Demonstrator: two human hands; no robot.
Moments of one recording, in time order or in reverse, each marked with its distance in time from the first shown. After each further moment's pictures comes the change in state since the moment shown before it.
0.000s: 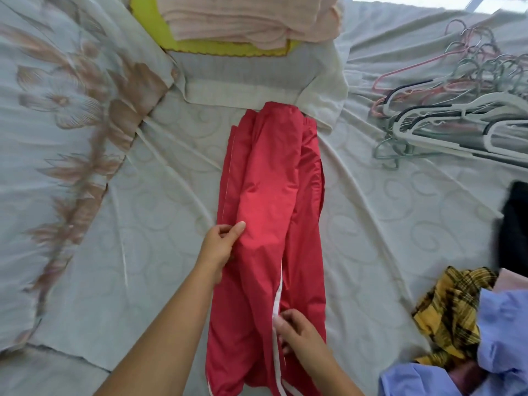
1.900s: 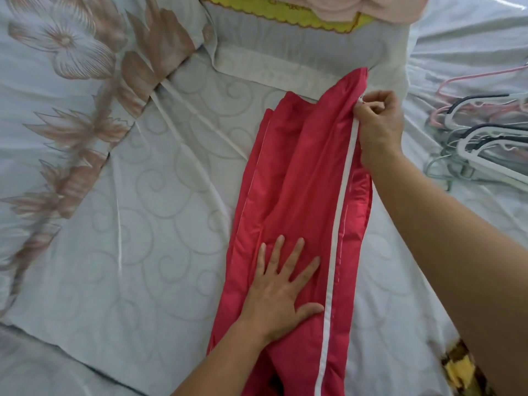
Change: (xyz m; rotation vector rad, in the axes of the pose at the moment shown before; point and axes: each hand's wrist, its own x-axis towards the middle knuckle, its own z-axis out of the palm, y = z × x) left_hand -0.016 -0.065 0.045 1.229 -0.079 0.932; right_hand 0.175 -0.287 -0.027 -0.014 0.495 -0.714
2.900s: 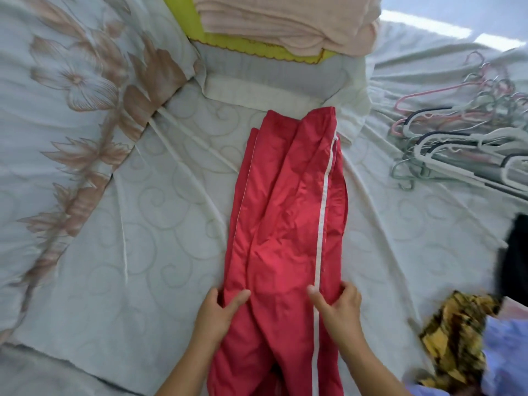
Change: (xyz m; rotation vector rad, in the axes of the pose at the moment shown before) left_hand -0.068 -0.039 -0.025 -1.103 -0.006 -0.926; right_hand -0.248 0.095 -0.095 -0.633 -0.099 0.489
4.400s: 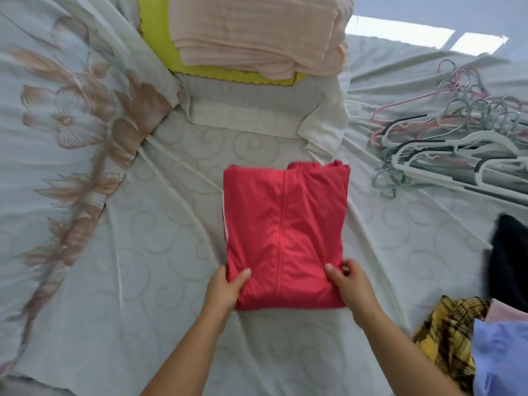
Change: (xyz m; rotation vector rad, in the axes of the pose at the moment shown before) left_hand 0.023 0.076 0.018 -0.042 0.024 0.078; right_hand 0.065 -0.023 -0.043 0.160 -0.043 -0.036
